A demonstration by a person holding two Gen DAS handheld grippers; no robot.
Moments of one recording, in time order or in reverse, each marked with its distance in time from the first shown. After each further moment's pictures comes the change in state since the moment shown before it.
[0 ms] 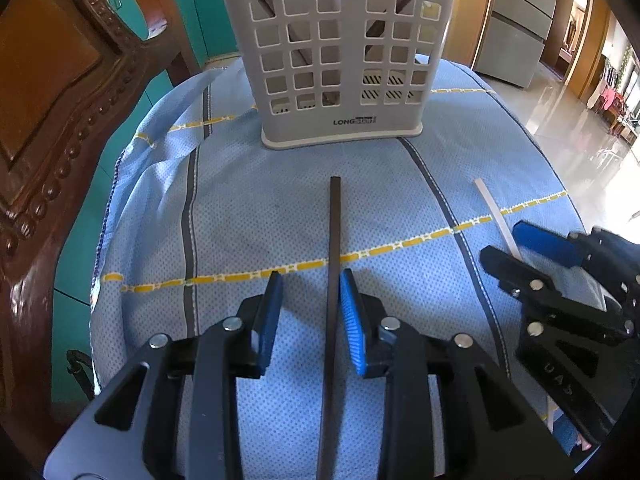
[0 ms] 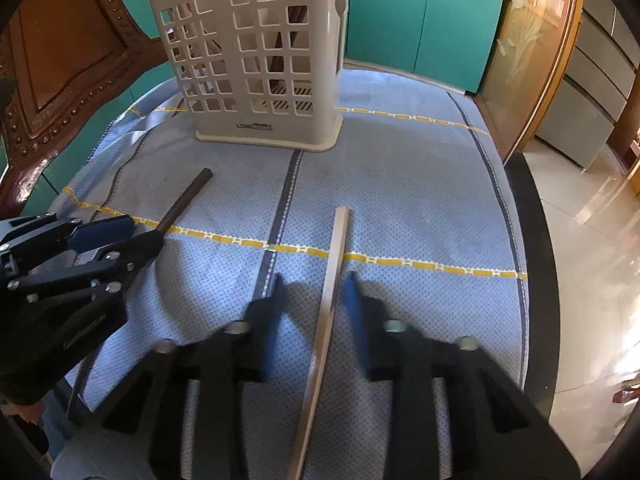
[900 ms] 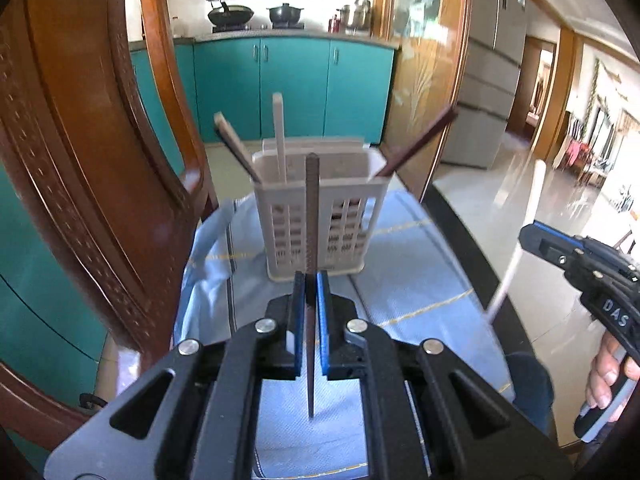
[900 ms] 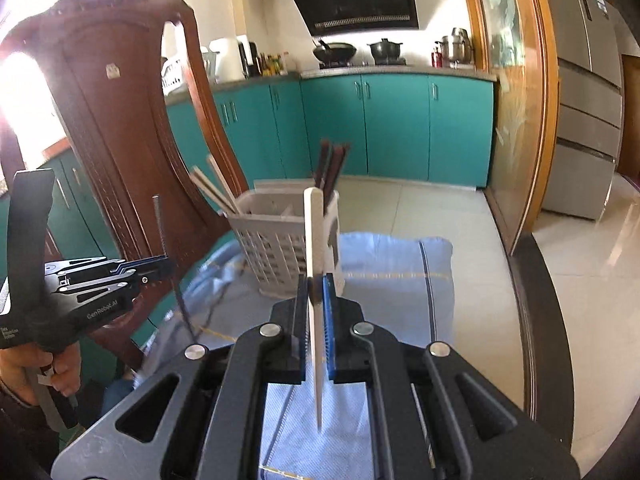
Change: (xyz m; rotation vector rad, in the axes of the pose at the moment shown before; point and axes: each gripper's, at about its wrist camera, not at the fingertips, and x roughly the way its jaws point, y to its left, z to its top) left arm -0.169 0.021 0.029 -0.028 -0.350 -0.112; right arm -0.185 -0.041 0.031 0.027 -0.426 0.155
